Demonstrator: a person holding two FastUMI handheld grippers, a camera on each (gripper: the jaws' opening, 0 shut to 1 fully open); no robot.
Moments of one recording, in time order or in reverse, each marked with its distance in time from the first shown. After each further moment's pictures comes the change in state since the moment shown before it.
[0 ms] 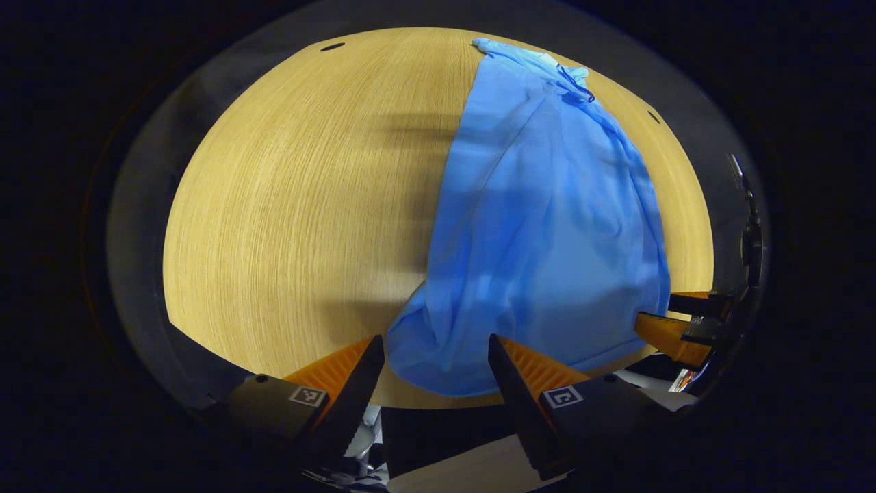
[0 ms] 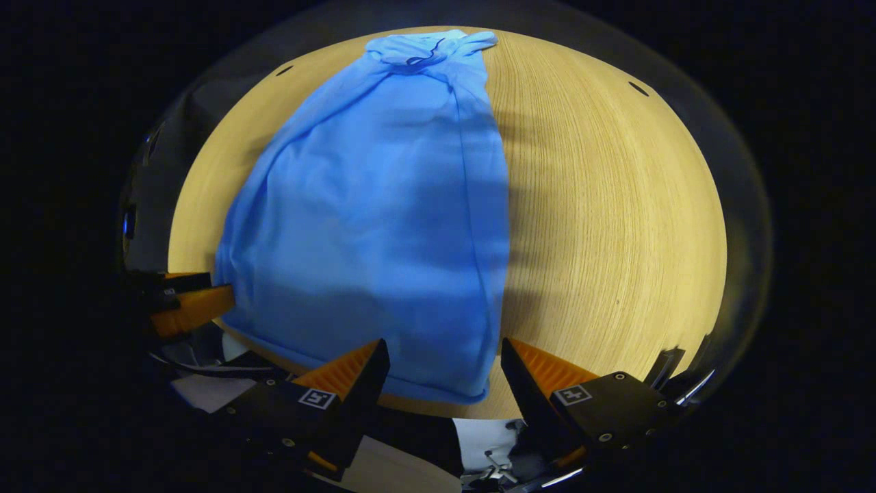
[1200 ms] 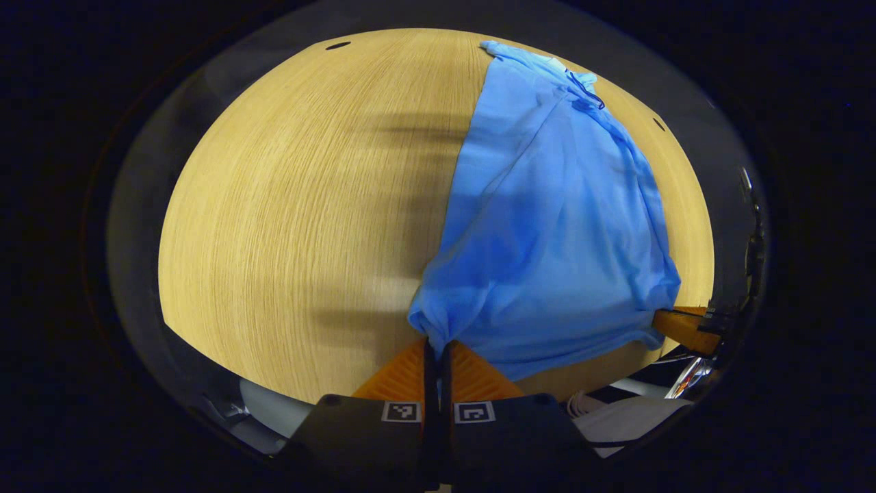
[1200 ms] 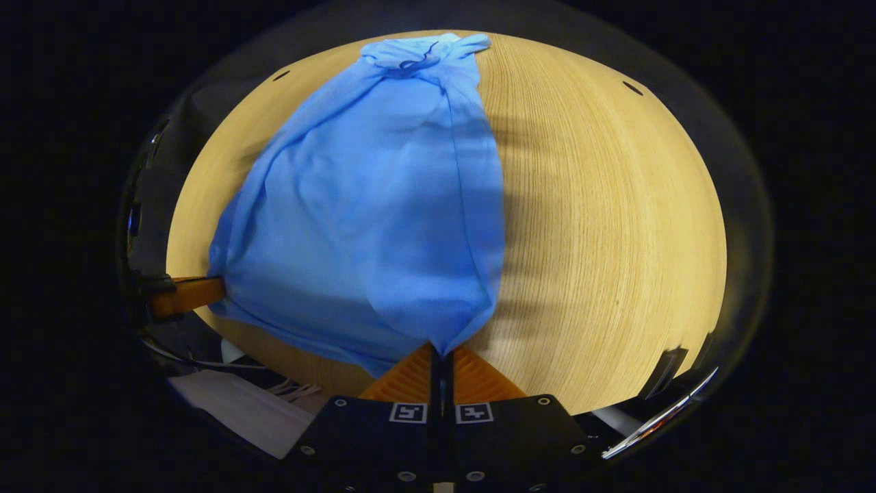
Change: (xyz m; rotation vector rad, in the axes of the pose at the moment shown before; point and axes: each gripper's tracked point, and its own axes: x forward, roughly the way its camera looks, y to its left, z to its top) left arm 0.002 0.002 0.024 -0.008 -0.051 -0.004; right arm -0.010 -0.004 0.030 0.024 -0.088 0.000
